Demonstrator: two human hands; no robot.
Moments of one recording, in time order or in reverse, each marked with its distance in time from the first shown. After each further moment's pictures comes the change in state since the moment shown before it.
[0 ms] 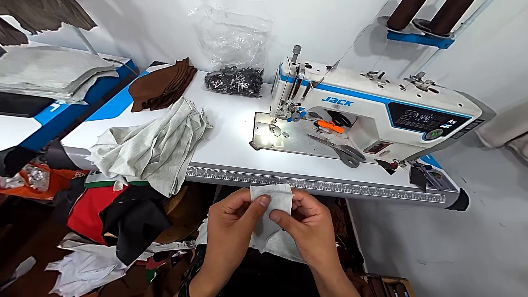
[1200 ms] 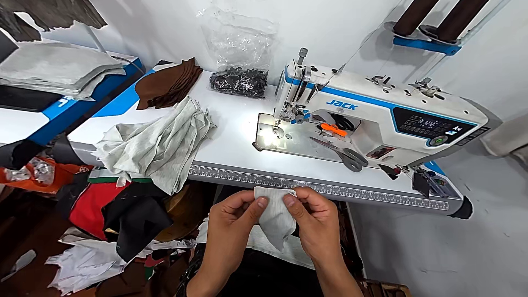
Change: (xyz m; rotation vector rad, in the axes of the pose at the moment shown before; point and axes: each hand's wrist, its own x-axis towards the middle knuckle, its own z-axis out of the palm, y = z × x) left_hand -0.004 -0.001 -0.002 -0.107 0.036 -0.136; right_hand 0.012 0.001 -0.006 -0.073 0.036 -0.069
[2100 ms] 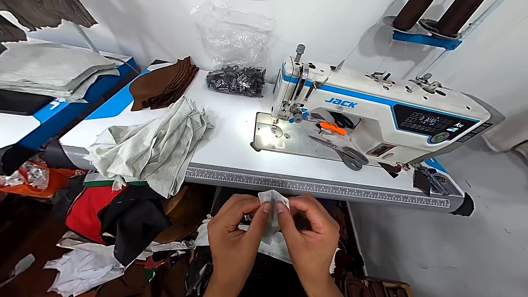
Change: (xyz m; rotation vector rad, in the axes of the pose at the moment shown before) left_hand -0.004 -0.018 0.010 0.330 0.120 0.407; right_hand -0.013 0.007 0.017 -0.458 0.230 -0.258
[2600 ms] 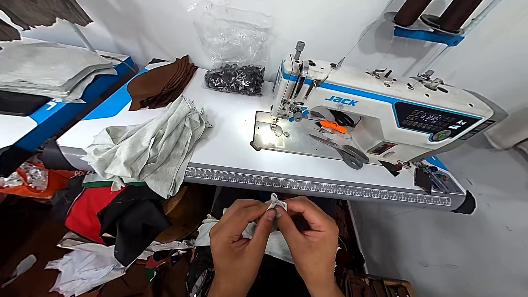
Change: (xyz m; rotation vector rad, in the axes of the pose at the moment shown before) left_hand -0.005 0.003 0.001 0.027 -0.042 0.065; right_hand -0.001 -0.005 -0.002 0.167 -0.083 0.104
